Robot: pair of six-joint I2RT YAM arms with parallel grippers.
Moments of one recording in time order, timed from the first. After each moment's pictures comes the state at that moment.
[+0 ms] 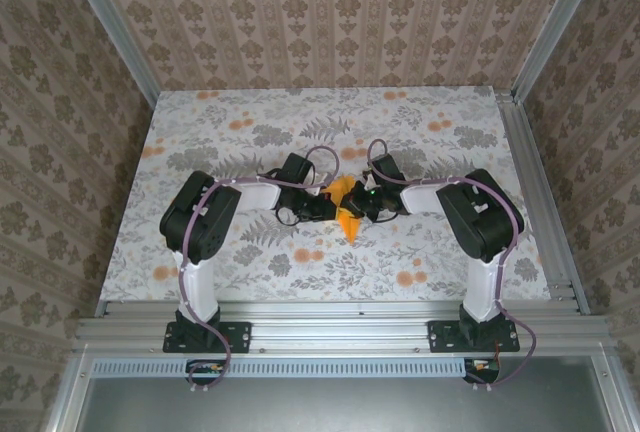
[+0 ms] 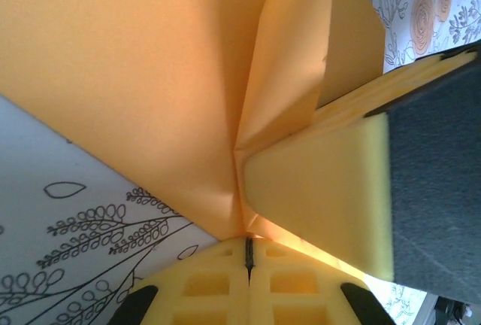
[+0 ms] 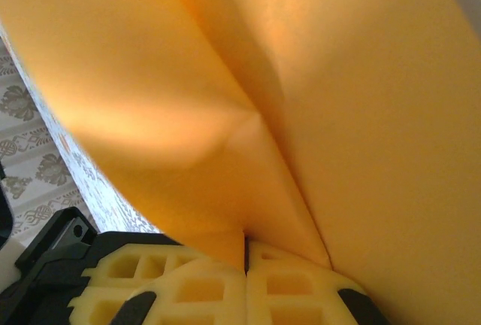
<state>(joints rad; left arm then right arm) -0.61 1.96 1.06 -0.16 0.66 -0.46 0.45 1.94 0.97 0.09 -0.57 1.08</state>
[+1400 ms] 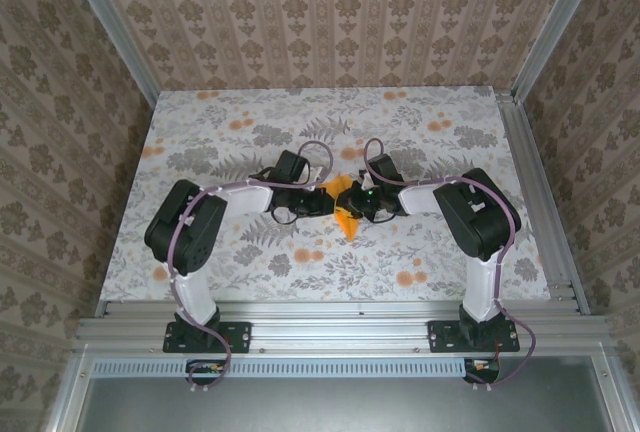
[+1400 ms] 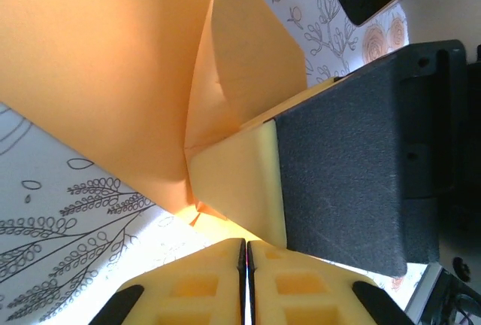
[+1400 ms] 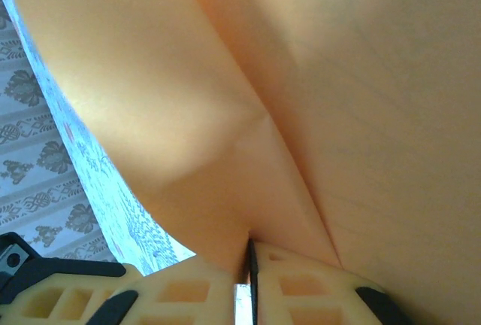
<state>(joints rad) -0.60 1.83 1.01 -0.14 0.60 -0.50 0.46 1.96 0.97 0.14 -0.58 1.04</state>
